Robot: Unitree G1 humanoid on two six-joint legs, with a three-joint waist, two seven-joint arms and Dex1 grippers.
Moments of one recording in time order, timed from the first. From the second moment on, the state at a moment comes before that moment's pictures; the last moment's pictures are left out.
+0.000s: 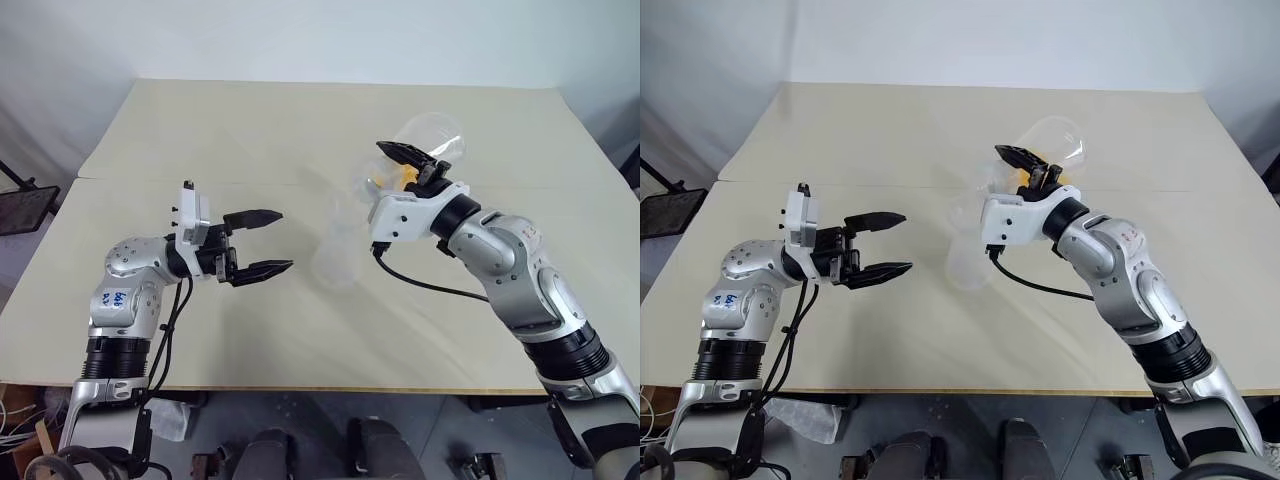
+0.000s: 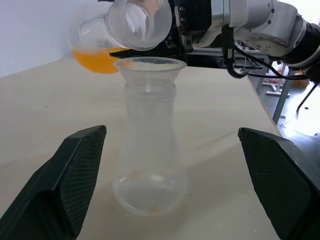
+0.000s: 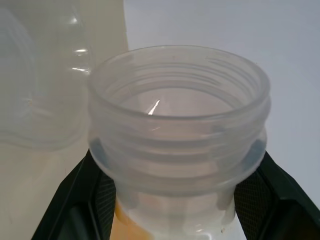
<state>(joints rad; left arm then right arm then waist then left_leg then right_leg) -0.54 0.52 0.12 0.13 -0.51 0.21 -1.22 -0.66 -0.65 0.28 -0.23 -0.53 0.01 0.43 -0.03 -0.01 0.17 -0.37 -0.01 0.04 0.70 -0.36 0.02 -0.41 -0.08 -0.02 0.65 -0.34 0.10</state>
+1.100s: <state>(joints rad) -0.54 0.51 0.12 0.12 -0.51 0.22 -1.21 -0.68 -0.64 0.27 -0.12 -0.77 -0.21 0.29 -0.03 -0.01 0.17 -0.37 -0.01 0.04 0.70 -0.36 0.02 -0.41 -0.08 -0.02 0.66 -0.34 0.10</state>
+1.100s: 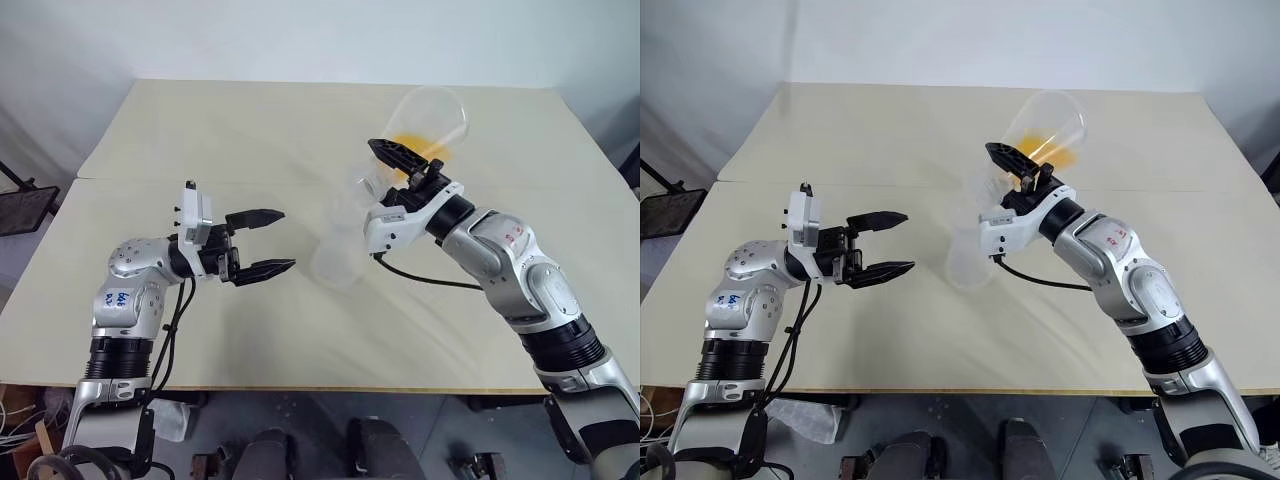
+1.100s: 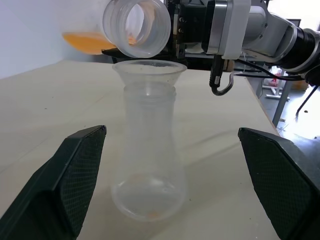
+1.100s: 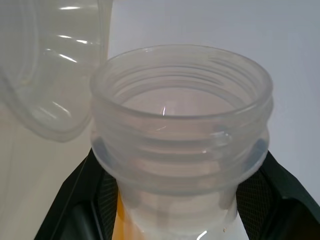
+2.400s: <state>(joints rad) -0.55 0.48 0.12 0.12 -0.51 0.23 -1.19 -0.68 -0.66 0.27 -0.07 -0.86 -0.30 0.18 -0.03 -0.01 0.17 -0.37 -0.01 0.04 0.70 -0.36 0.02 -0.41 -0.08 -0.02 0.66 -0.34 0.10</state>
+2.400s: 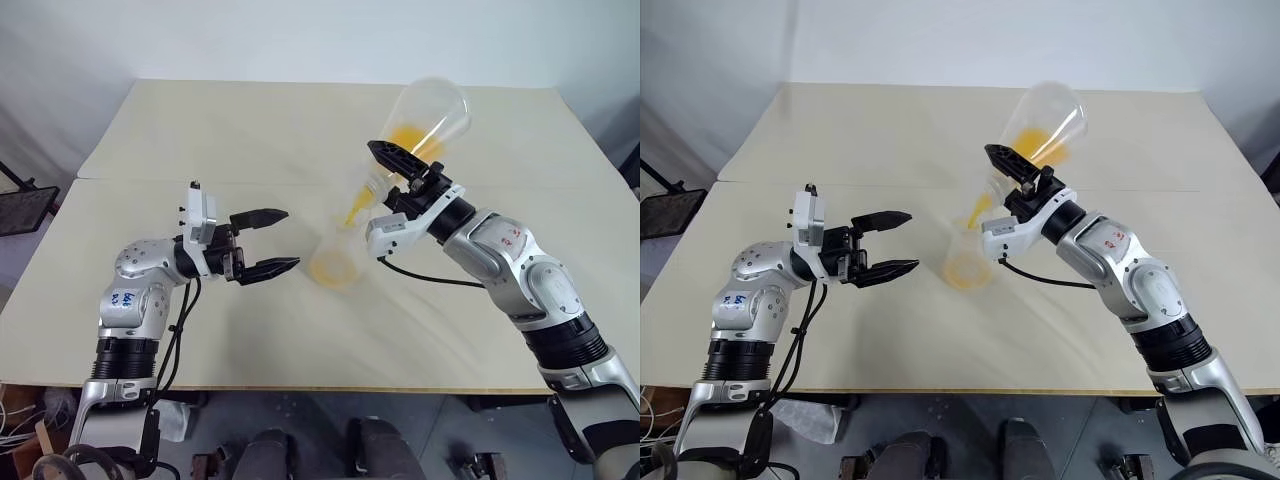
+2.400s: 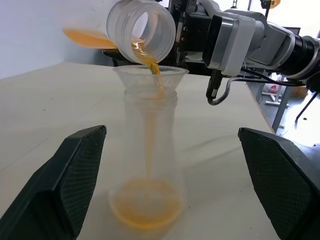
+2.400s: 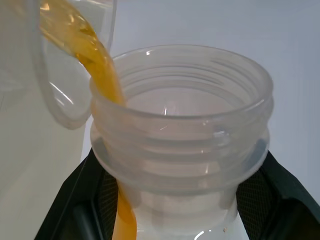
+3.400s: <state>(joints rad) -0.54 0.48 0.12 0.12 -0.51 0.23 -1.19 -0.70 -0.67 0.27 -0.04 -0.91 -0.31 0.15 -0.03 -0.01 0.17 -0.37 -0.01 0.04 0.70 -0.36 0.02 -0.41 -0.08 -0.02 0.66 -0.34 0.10</state>
